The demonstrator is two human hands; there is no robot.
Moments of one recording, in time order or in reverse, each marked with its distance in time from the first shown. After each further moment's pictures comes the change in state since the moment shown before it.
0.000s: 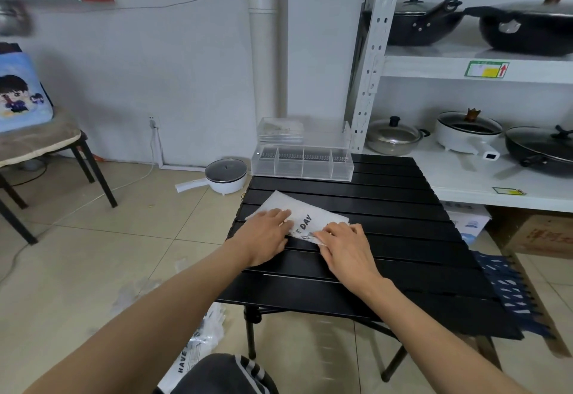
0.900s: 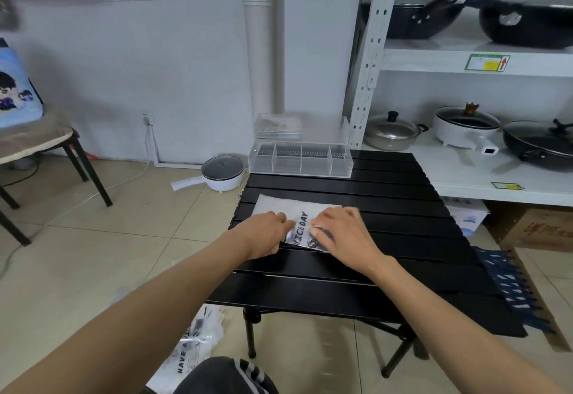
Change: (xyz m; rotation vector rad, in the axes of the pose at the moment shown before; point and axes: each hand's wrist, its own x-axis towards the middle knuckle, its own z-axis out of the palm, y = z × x) left_hand 0.006 -0.002 -0.017 -0.046 -0.176 0.050; right_hand 0.029 0.023 0.008 0.131 0.002 -0.079
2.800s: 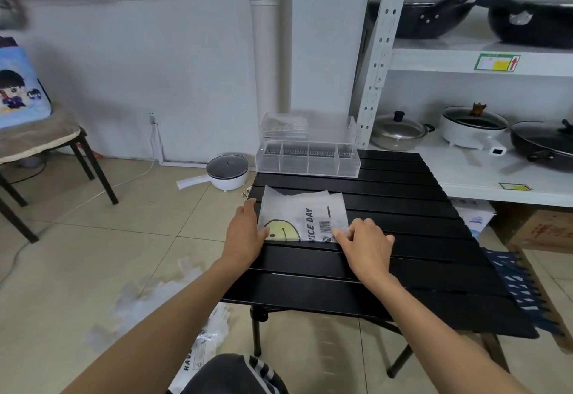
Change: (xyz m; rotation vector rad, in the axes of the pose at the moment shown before) left_hand -0.022 -0.009 0.043 -0.797 0.508 -0.691; right_hand -0.016 -0.022 0.004 0.009 0.053 0.696
